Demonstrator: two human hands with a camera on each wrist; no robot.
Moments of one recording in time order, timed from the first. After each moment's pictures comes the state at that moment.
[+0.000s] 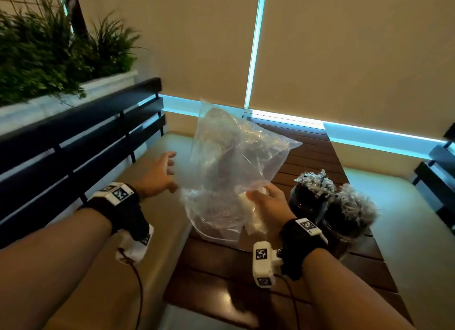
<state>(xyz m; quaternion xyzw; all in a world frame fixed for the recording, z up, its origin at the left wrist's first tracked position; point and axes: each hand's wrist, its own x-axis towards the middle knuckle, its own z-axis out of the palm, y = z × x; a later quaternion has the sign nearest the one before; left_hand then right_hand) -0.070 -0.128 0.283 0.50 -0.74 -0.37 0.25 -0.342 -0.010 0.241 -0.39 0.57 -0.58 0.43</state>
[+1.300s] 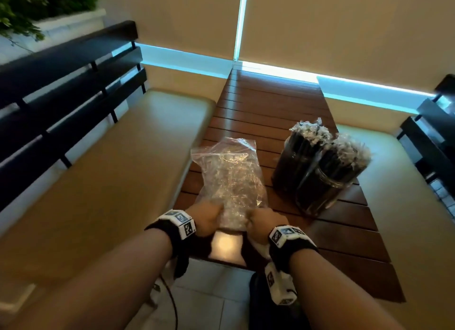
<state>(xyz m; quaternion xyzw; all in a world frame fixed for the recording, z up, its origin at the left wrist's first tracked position) -0.158 -0.018 0.131 0.34 -0.91 -0.20 -0.09 -0.331 0.069 0.139 -0.59 0.78 0.07 0.21</state>
